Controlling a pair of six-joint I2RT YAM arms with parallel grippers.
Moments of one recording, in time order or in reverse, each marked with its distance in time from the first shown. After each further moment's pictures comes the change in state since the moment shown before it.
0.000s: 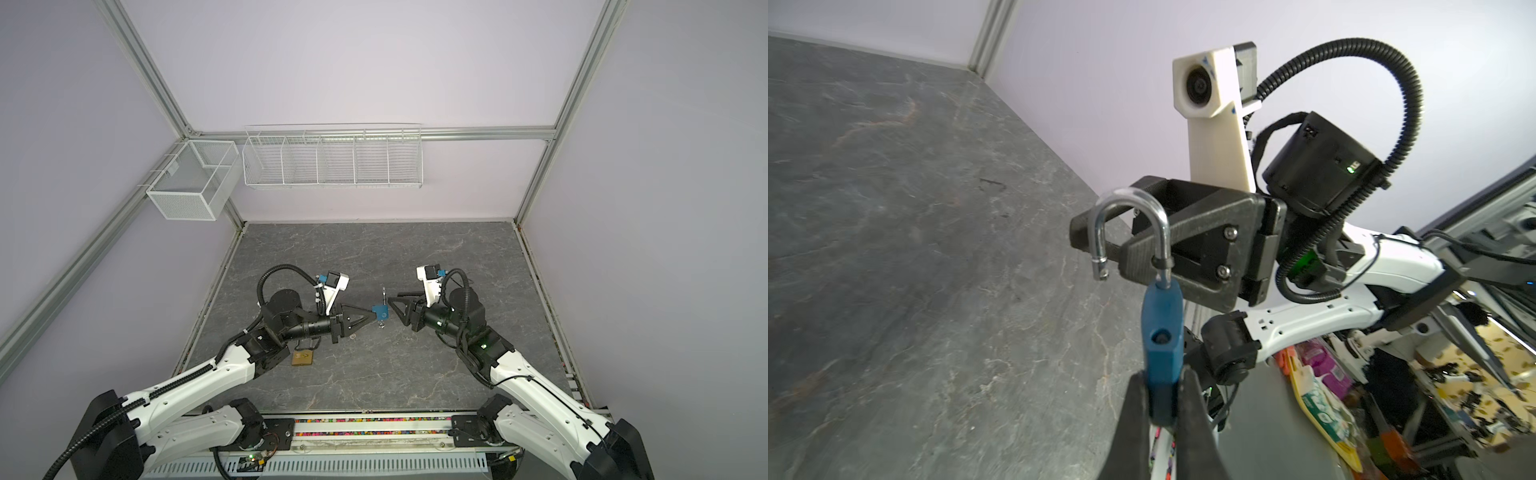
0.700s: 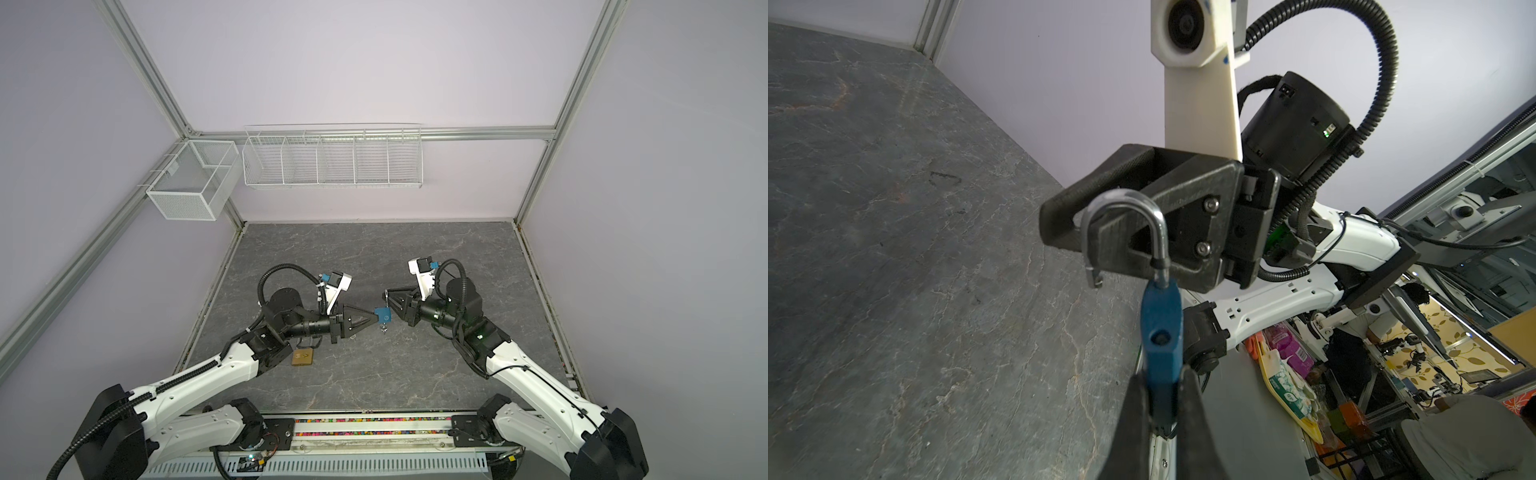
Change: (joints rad) left arm 0.006 0.020 0.000 0.057 0.068 -0.041; right arm -0.004 0.085 0.092 -0.001 -0.116 -0.018
